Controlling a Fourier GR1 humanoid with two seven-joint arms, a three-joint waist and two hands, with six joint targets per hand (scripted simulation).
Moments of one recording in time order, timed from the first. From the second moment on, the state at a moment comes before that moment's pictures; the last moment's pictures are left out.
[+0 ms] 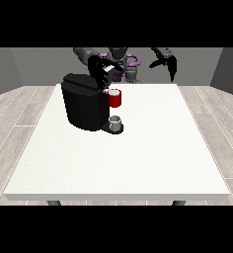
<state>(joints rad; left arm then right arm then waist) -0.30 0.08 0.08 -1.40 -0.12 -0.24 -0.10 -0.86 -0.24 -0.09 -1.01 0.12 -0.06 0.25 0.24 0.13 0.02</state>
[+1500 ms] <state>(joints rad) -0.52 0.06 0.00 -1.41 -0.11 -0.33 -0.12 -1.05 -0.38 -0.14 -1.27 0.17 -0.04 0.43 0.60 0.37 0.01</state>
